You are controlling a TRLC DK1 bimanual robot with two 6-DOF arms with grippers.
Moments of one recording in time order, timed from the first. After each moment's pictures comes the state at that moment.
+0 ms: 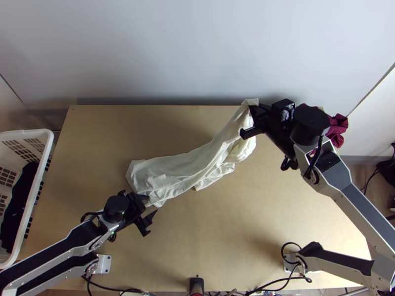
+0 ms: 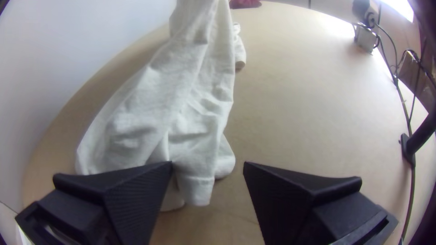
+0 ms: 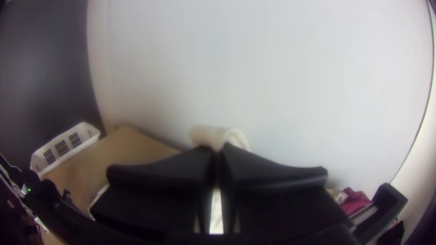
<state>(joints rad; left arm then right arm) -0.69 0.90 0.27 -0.02 0.01 0.29 0.53 1.25 1.27 -0.16 0.07 0.04</state>
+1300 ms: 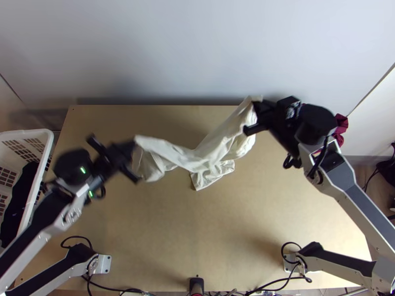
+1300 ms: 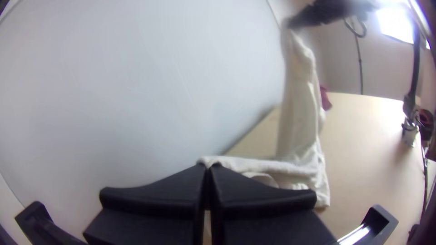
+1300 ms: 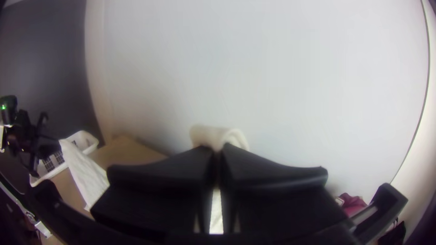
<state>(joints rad) -0.44 0.93 0.92 -0.13 0.01 0.45 0.51 1.25 1.29 -0.14 0.07 0.04</state>
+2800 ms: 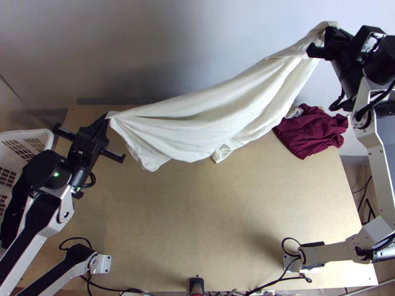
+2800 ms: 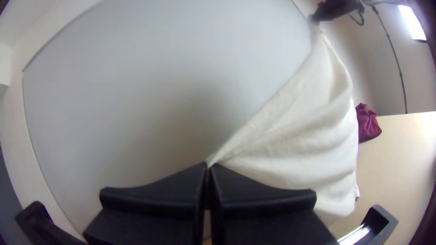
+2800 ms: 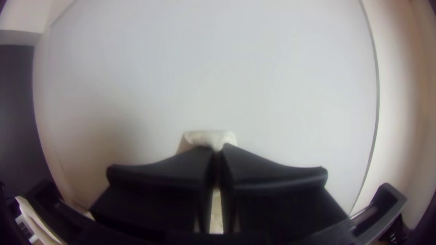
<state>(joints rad) -0.31 0.88 0.88 0.18 -0.07 0.51 0.12 1.52 1.91 -0.23 0.03 0.12</state>
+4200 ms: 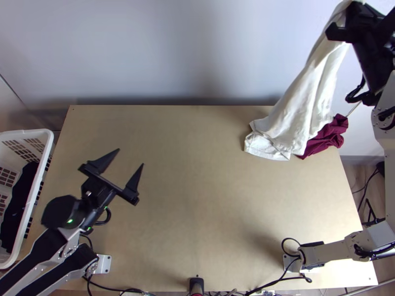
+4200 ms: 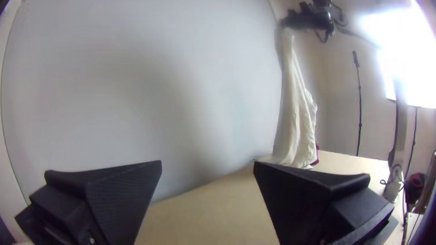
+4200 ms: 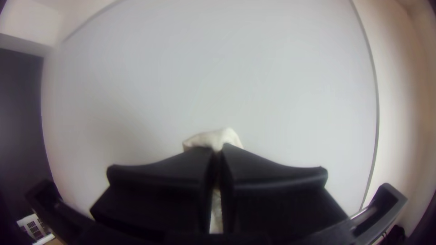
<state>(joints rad) -0.66 0.62 0.57 0.15 -0.19 0.15 0.14 1.54 2.14 -0.31 0.02 0.10</state>
